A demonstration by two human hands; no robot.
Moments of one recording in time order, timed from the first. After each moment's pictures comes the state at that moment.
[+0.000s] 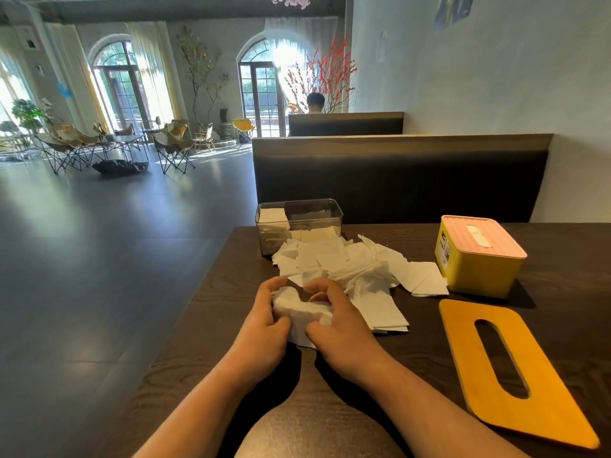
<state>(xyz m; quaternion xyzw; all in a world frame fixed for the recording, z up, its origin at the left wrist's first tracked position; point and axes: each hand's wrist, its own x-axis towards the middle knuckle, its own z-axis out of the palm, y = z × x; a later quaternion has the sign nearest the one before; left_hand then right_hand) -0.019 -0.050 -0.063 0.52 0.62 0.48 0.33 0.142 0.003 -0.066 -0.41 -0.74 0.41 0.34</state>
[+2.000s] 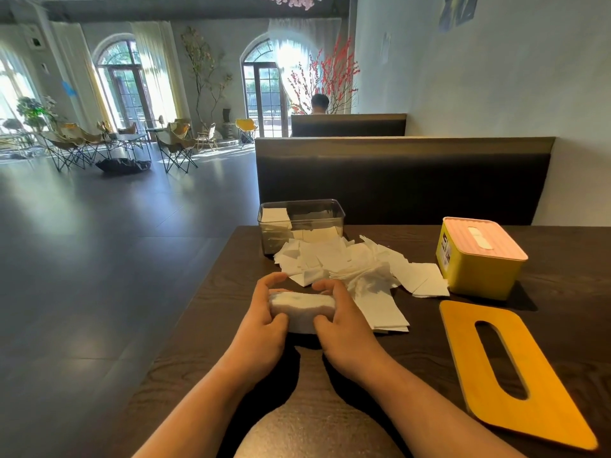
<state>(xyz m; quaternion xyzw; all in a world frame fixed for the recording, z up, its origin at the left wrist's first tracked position) -0.021 -0.054 -0.063 0.54 0.59 0.50 0.32 0.139 0.000 -0.063 -0.45 -0.72 0.42 0.33</state>
